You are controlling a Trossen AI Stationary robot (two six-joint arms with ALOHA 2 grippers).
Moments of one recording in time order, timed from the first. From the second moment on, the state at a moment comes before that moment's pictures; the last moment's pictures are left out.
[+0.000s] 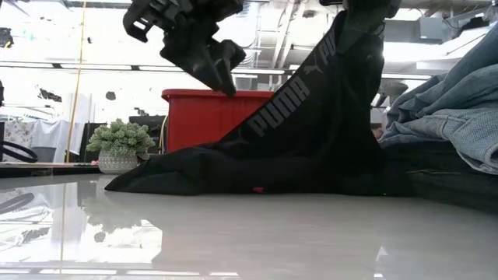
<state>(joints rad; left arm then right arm) -0.06 1.61 1.17 -0.47 0.15 0.35 0.17 1.39 1.23 -0.81 0.04 0.50</state>
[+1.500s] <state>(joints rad) -0.21 1.55 0.94 -0.16 -0.29 -0.11 -0.32 1.76 1.23 -1.05 0.08 0.68</state>
